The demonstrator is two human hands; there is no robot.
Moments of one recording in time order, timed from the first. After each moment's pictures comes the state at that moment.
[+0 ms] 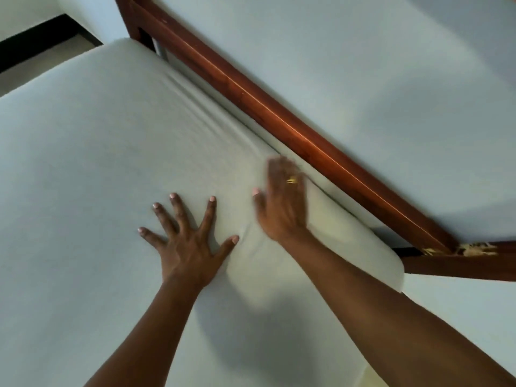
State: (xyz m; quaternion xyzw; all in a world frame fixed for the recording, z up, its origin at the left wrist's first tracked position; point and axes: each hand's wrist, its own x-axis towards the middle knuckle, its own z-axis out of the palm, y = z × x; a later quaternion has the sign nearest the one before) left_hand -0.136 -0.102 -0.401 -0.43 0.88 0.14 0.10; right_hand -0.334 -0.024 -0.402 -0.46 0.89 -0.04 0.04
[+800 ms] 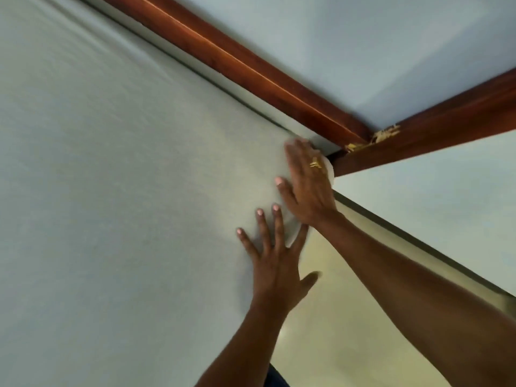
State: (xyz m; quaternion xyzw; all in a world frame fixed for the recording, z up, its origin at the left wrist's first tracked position) left_hand -0.176 0.200 -0.366 -0.16 0.94 0.25 0.14; right_hand -0.363 0.227 -0.398 -0.42 0.90 -0.04 0.08
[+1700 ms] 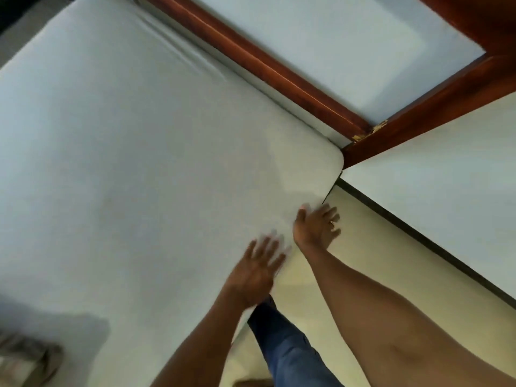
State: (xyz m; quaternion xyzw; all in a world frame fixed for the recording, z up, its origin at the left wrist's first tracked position) left_hand -0.015 0.192 -0.337 0.01 0.97 0.18 0.15; right_hand -0.198 0.262 -0.340 0.04 0.96 -0.05 0.28
